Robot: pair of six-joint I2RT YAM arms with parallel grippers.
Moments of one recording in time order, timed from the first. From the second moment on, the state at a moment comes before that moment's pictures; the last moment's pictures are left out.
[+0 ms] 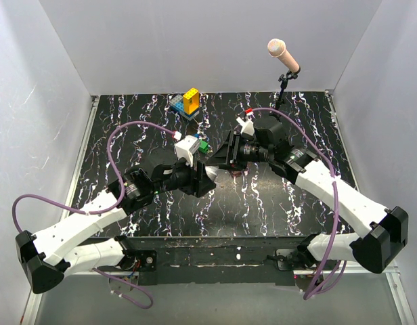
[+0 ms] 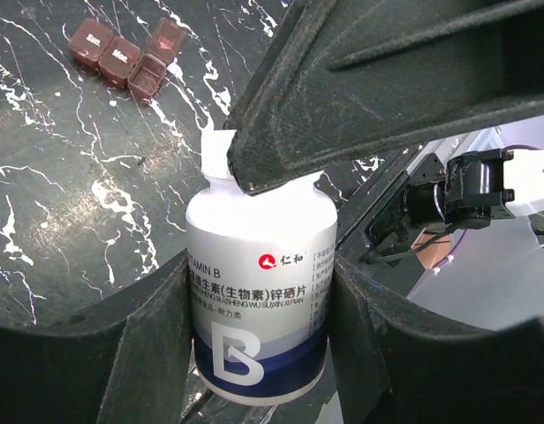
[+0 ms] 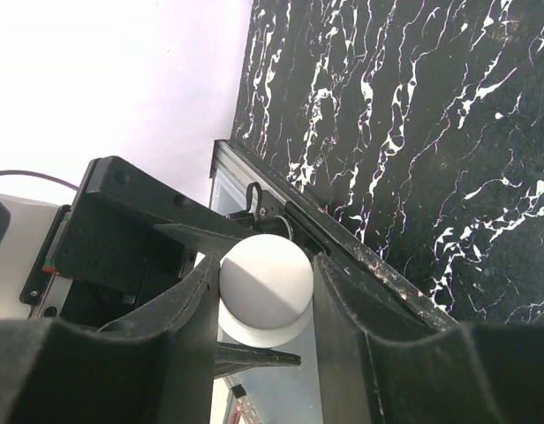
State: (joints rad) left arm -0.89 1.01 0.97 -0.40 0.10 -0.46; right arm 0.72 1.26 1.16 -0.37 -0.47 0.95
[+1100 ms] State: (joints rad) left arm -0.91 0.82 0.83 -0.08 0.32 -0.62; right arm 0.74 1.04 1.12 -0.25 -0.63 0.78
